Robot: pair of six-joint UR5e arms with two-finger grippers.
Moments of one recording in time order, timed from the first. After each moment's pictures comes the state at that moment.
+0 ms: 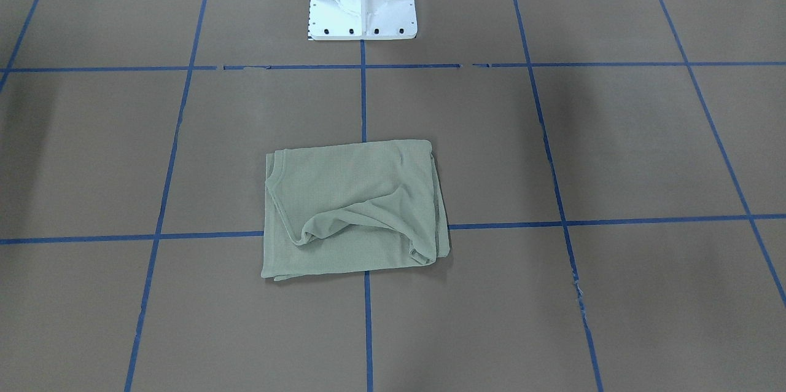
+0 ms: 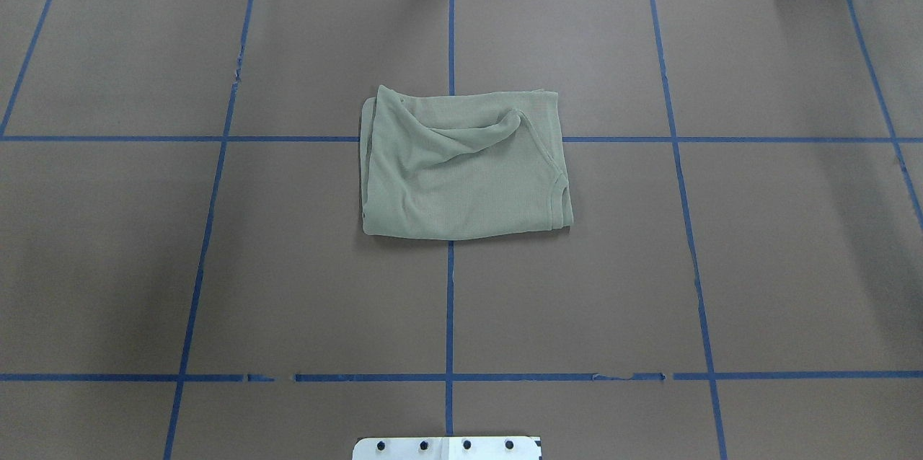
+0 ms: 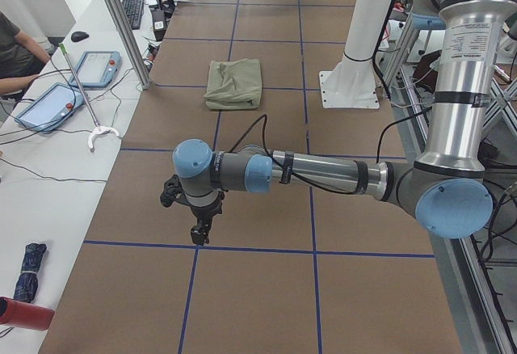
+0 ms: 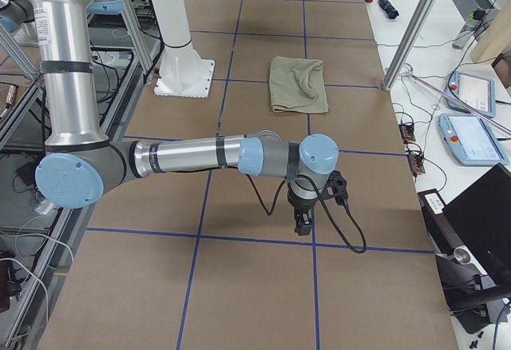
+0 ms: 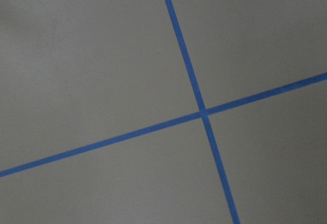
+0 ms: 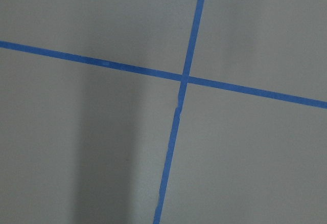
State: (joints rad) left arm -1.54 -1.63 -1.61 -1.51 -2.31 0.21; right arm 1.59 -1.53 1.65 -1.77 2.34 -0.24
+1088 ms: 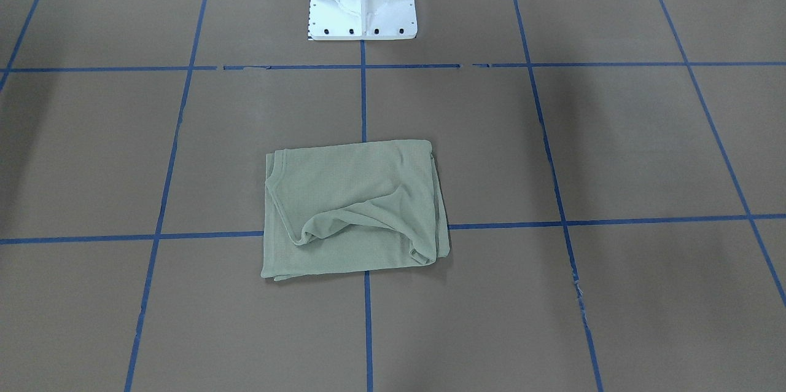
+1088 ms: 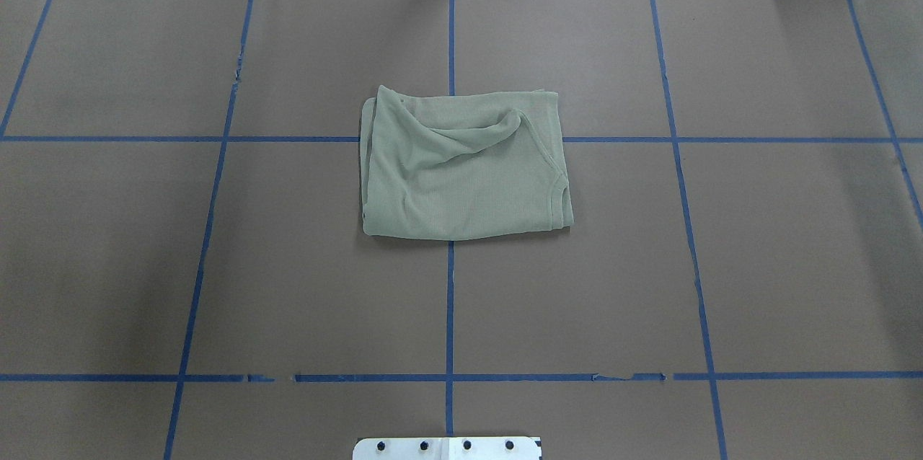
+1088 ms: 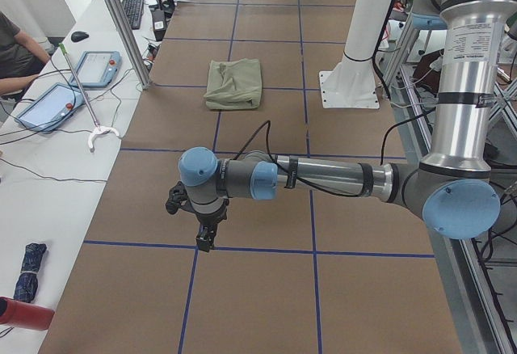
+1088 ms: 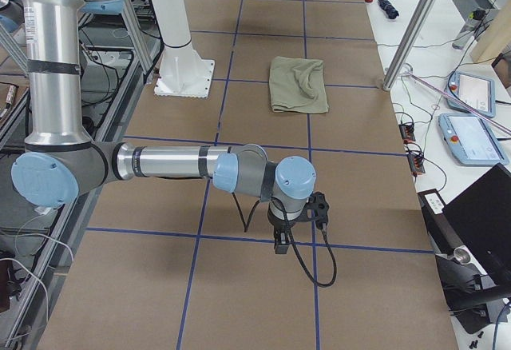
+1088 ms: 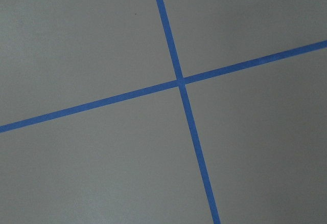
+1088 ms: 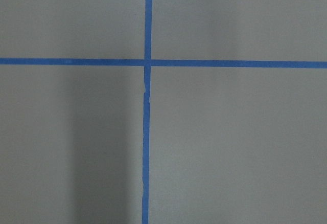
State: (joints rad) left arm -1.54 -1.61 -1.61 -1.53 -2.30 0.21; right arm 1.64 -1.61 1.67 -1.68 2.34 -0.08
